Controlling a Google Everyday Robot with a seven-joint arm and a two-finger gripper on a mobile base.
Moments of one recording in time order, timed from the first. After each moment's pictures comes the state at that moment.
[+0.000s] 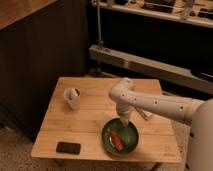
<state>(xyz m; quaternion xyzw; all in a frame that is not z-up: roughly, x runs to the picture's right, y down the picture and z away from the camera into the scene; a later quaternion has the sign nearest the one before) 0.103 0.181 0.824 -0.16 -0.33 -0.91 0.18</state>
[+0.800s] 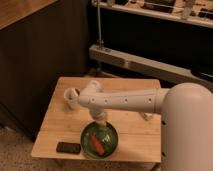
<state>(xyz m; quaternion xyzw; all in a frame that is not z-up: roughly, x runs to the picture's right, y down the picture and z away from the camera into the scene) -0.025 0.178 0.812 -0.15 -0.31 -0.93 0.11</state>
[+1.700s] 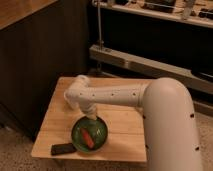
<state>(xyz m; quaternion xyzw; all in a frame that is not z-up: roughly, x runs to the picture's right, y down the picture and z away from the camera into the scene) -0.055 0.145 0.836 -0.14 -0.31 -0.93 0.12</state>
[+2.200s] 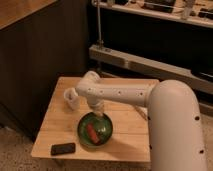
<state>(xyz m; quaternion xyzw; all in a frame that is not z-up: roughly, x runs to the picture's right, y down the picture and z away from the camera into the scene) -0.021 0.125 0.856 -0.15 -0.32 -0.92 0.16</state>
